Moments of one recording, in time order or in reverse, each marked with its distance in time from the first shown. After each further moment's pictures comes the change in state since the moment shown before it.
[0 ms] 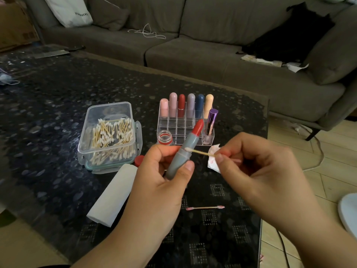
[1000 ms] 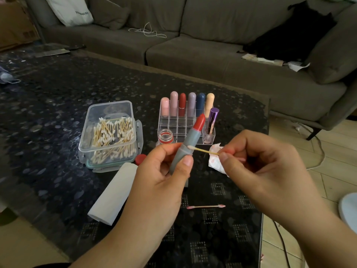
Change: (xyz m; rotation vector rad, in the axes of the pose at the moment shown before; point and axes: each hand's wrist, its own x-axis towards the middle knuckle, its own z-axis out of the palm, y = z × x) left_hand -0.001 0.005 0.001 -0.039 -0.005 -0.010; right_hand 0.001 0.001 -0.004 0.041 -0.042 0.030
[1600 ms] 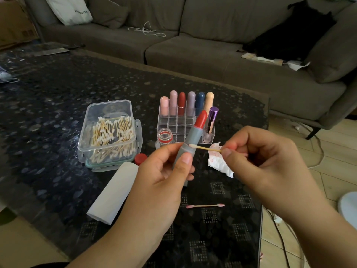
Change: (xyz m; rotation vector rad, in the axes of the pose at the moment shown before) left_hand -0.002 0.000 0.001 -0.081 -0.048 0.005; right_hand 0.005 0.002 -0.002 0.148 -0.006 0.116
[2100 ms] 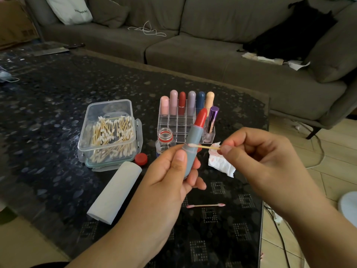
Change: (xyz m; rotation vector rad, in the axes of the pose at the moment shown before) left_hand 0.000 -0.002 0.006 -0.289 -0.072 -0.077; right_hand 0.004 -0.001 0.001 0.145 -0.014 0.095
